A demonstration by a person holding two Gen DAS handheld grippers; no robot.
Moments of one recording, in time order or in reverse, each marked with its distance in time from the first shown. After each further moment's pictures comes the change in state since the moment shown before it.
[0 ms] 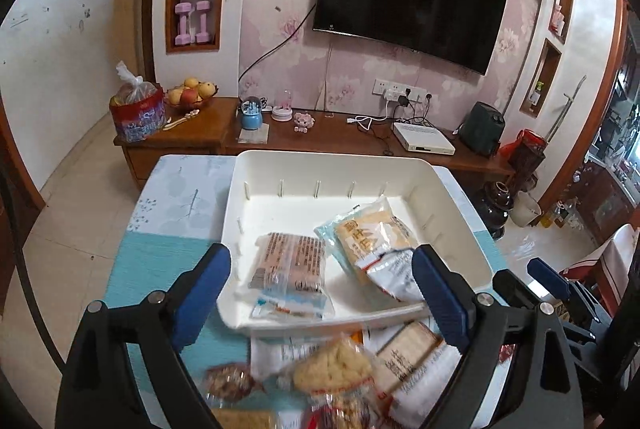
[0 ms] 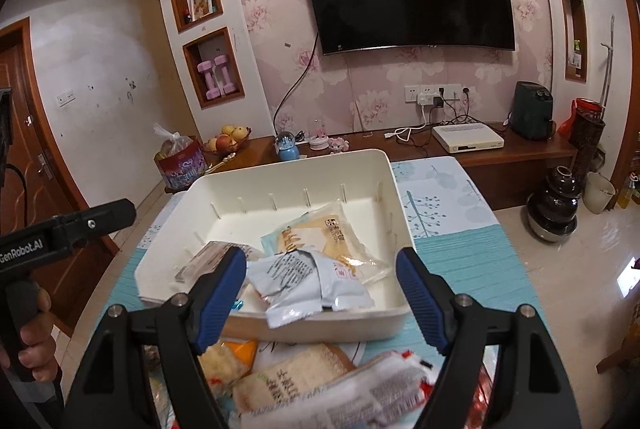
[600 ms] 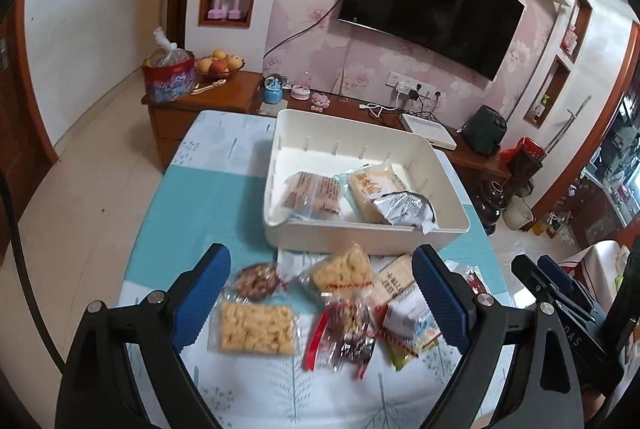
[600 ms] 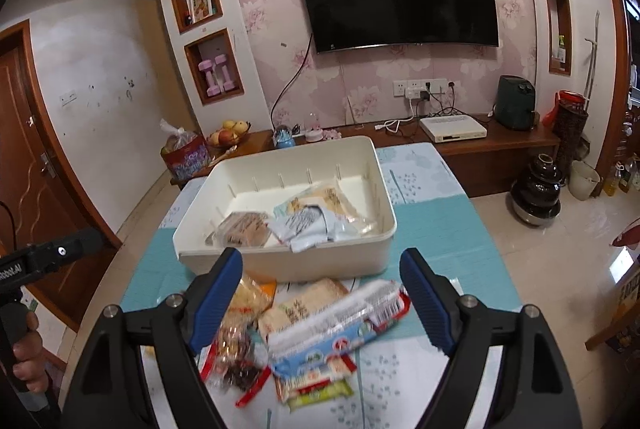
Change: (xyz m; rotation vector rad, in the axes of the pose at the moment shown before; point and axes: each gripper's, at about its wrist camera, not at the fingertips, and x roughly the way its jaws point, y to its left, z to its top) left arm -0.105 0.031 -0.061 -0.112 0.052 0.008; right arm -0.090 0.010 -0.024 0.013 0.029 -0.023
